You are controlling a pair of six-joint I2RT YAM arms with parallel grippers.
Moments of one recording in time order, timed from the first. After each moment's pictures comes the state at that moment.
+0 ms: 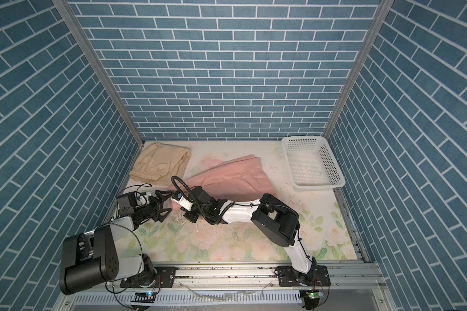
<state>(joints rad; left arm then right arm) 0.30 1.34 0.37 0.15 0.87 -0.98 1.16 2.05 1.31 0.20 -0.16 -0.10</state>
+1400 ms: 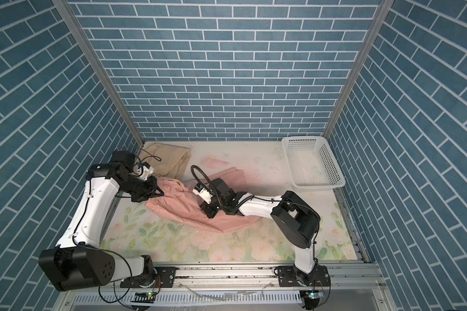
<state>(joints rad) 0.11 1.34 1.37 -1.36 0.43 -0.19 1.05 1.90 1.16 0.02 -0.37 0.05</state>
